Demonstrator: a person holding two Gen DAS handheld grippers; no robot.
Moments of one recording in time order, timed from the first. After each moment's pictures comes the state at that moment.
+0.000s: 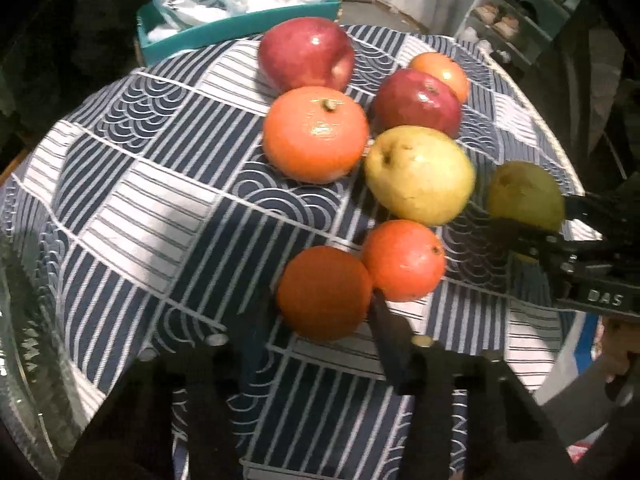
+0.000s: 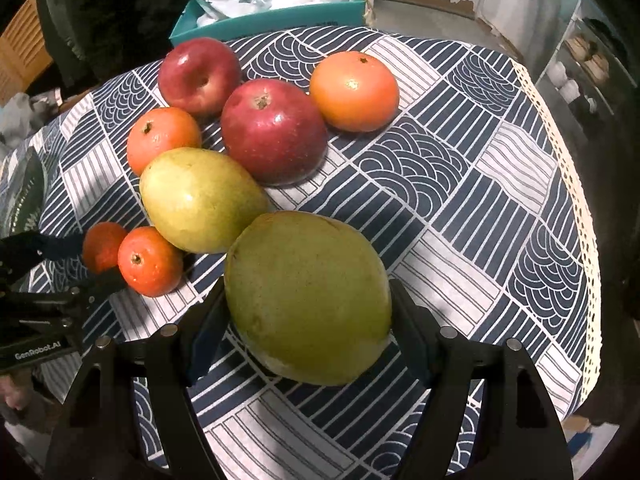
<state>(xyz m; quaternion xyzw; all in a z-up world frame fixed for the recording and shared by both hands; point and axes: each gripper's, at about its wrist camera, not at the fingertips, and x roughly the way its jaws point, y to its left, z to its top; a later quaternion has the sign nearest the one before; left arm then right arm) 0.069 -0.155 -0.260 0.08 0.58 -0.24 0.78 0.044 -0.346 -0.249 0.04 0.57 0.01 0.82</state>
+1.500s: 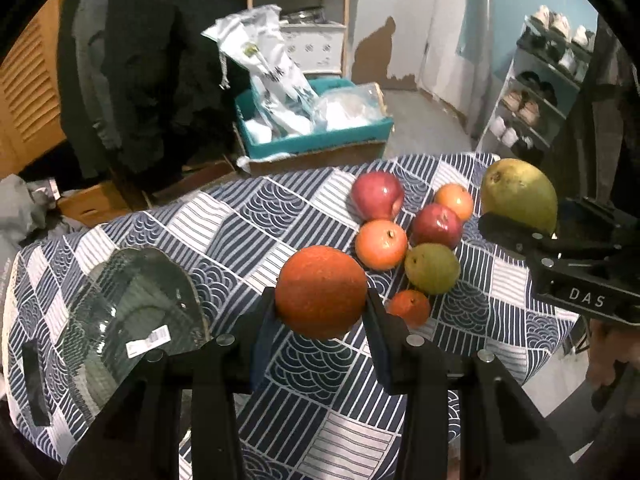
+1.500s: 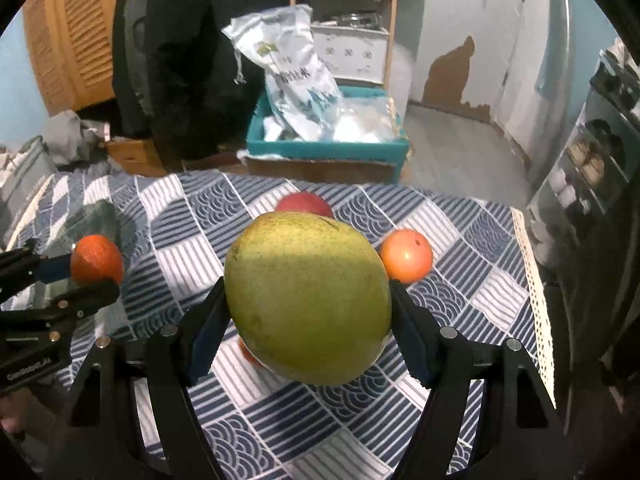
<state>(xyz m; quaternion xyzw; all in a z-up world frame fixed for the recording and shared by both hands) 0.035 -0.081 -0.131 0.05 0.45 -0.16 0.88 0.039 -0.277 -0.127 -0.01 0.42 0.05 0.90</state>
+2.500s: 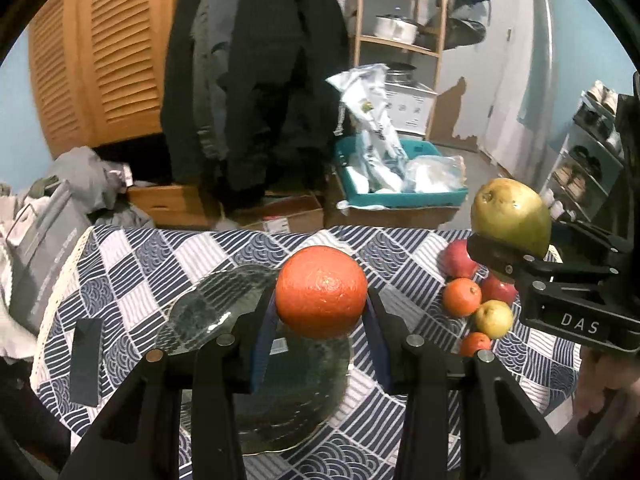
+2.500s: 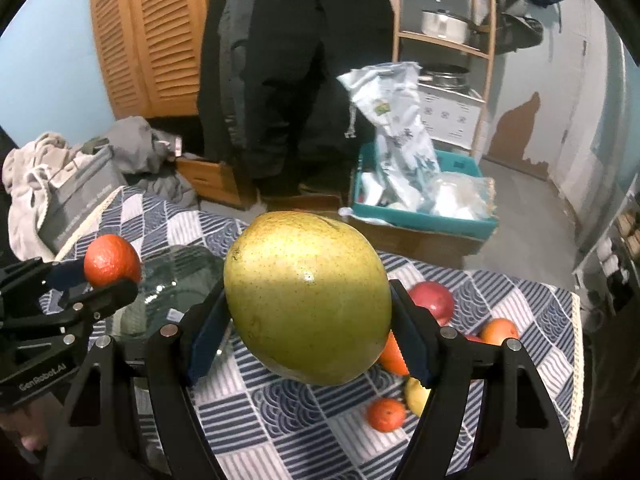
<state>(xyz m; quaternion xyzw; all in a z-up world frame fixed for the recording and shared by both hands) 0.027 0.043 -0.085 -0.01 0.39 -0.04 0.92 0.064 -0.149 -0.070 -0.03 0.37 0.16 0.91</state>
